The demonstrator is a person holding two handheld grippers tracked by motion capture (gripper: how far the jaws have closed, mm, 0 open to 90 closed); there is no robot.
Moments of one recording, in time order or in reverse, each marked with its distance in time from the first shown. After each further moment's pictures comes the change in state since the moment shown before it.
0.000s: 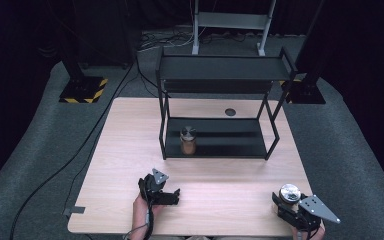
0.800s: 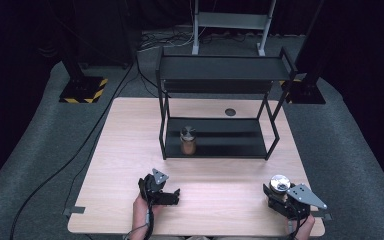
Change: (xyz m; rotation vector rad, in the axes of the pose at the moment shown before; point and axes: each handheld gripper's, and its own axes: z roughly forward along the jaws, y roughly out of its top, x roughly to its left) left arm 0.000 0.000 0.000 0.000 0.001 0.000; right arm 0.009 0.027 0.026 0.021 0.024 -0.041
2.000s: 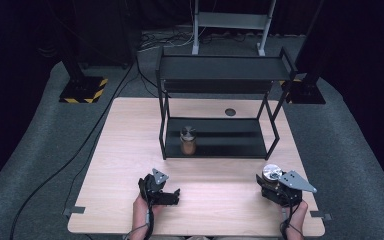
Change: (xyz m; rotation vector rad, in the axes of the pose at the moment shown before) left arm 0.000 0.000 0.000 -0.001 0.000 0.001; right arm -0.005 0.028 0.029 0.024 0.041 -0.046
